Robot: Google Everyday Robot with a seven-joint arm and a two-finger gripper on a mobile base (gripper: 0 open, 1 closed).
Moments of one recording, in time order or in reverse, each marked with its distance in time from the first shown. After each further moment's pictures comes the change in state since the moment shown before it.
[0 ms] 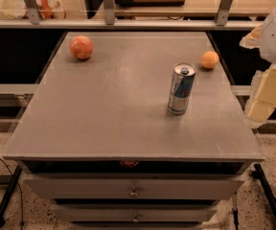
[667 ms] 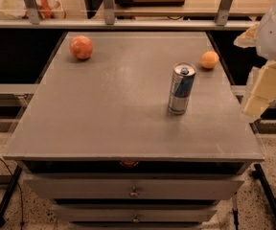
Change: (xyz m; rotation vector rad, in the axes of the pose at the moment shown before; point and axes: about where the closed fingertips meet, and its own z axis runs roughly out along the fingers) arm -0.004 -0.010 0.008 -0.027 -0.064 -0.013
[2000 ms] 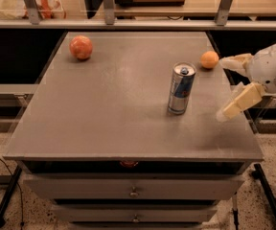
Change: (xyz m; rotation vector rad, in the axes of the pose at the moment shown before) arm 0.005 -0.041 0.087 -0.079 -0.570 0.139
